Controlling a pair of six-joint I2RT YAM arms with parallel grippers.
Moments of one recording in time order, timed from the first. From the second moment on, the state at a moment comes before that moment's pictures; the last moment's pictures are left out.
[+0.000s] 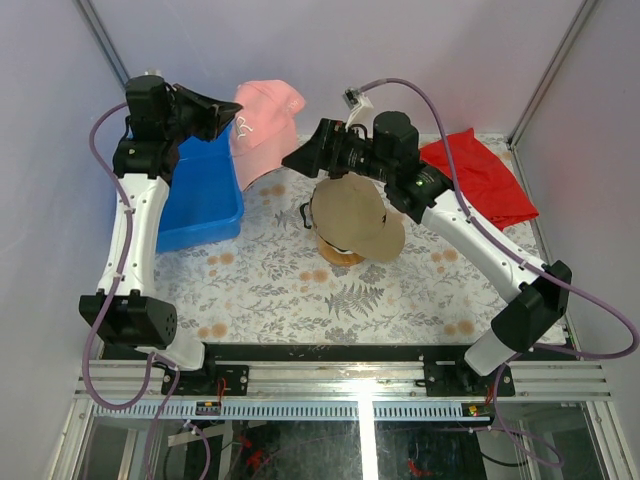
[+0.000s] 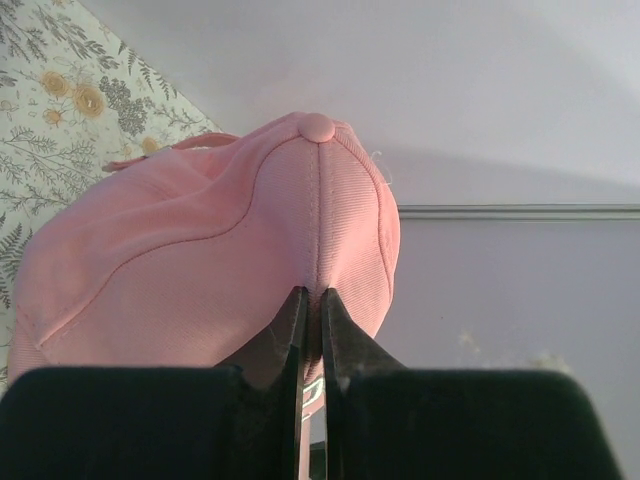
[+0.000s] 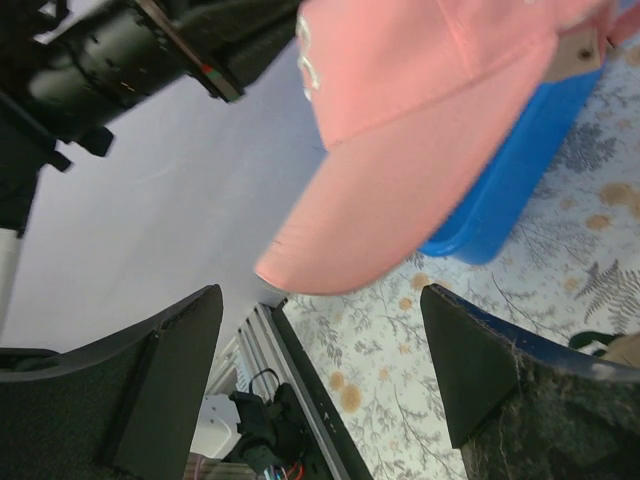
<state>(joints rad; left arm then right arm) 0.03 1.53 1.80 -0.52 0.39 -1.20 0.67 1.60 1.62 -0.12 -0.40 0.68</state>
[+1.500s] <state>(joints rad) -0.03 1.53 1.70 -0.35 0.34 -1.28 0.67 1.72 1.65 -0.06 -0.37 0.83</state>
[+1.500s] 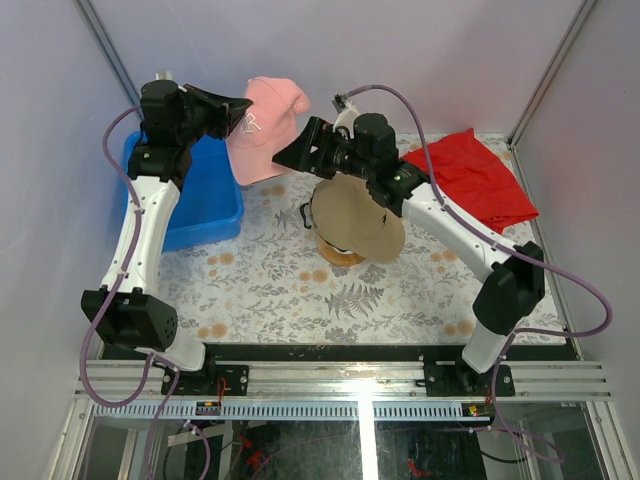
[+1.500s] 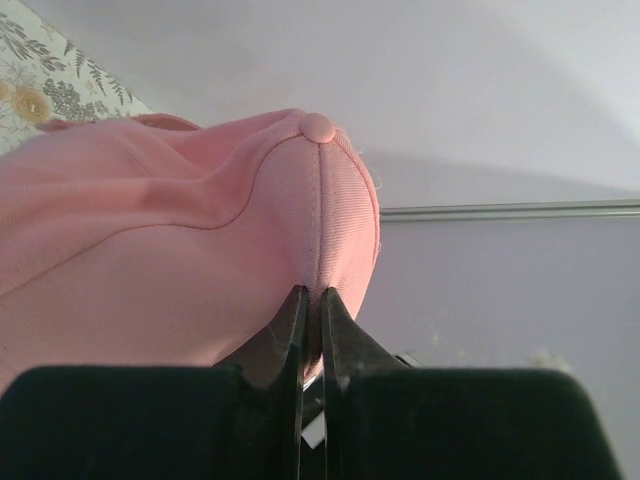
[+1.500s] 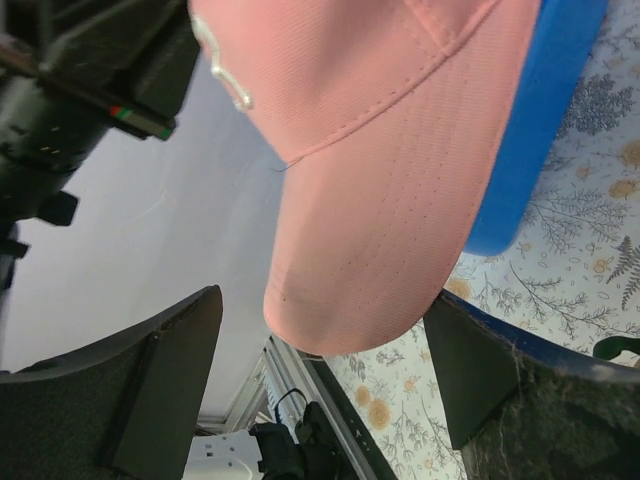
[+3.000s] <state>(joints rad) -0.08 1.51 1.63 -0.25 0.34 -1.26 0.58 1.56 1.50 0.17 -0.21 0.94</state>
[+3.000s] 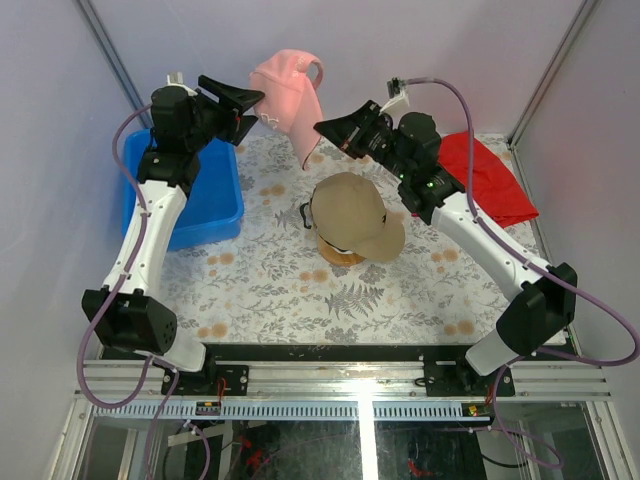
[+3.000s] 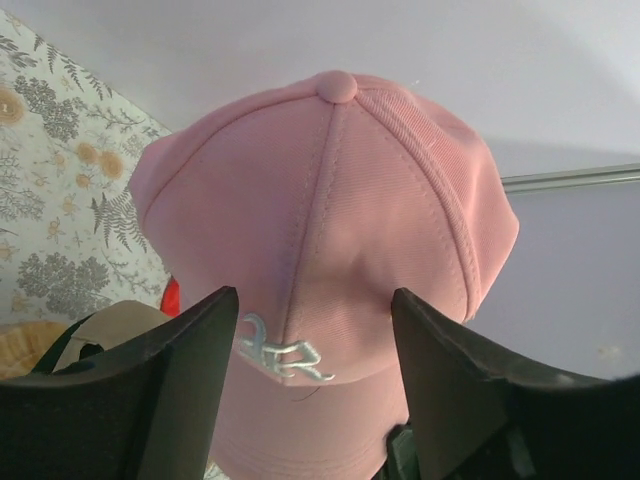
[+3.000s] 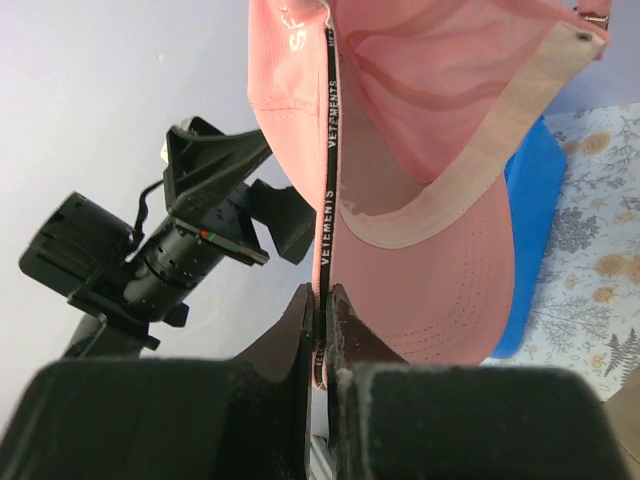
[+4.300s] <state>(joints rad) -0.30 1.23 1.15 0.37 0.20 -1.27 0.48 1.59 1.25 0.81 -0.07 1.86</state>
